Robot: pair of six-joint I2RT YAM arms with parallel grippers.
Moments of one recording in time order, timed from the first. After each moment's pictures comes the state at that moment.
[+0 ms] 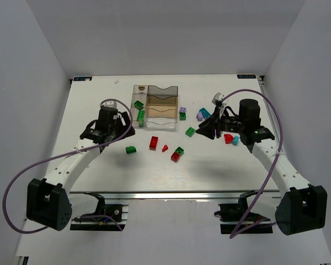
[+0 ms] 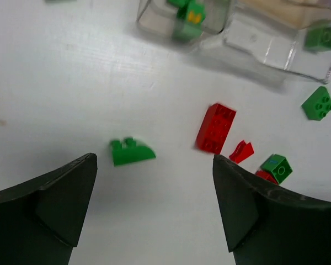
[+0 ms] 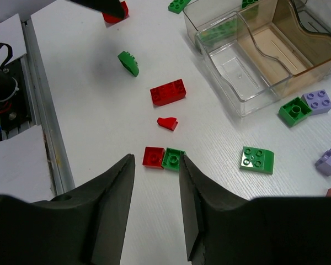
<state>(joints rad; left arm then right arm) -0.32 1.22 0.91 -0.43 -0.09 -0.53 0.24 1.15 0.87 -0.17 -0.95 -0.16</state>
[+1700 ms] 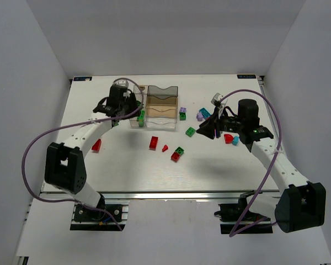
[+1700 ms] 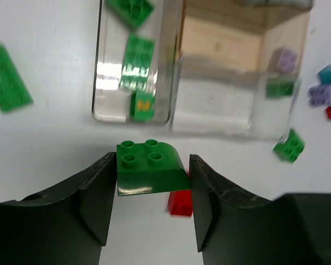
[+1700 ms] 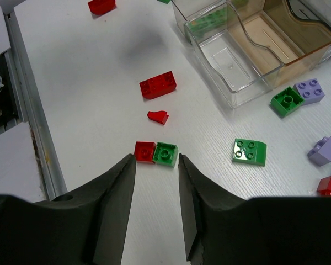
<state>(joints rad) -0.32 1.54 1.14 -0.37 -0.04 -0.47 0.24 1.17 0.87 -0.19 -0.91 -0.19</state>
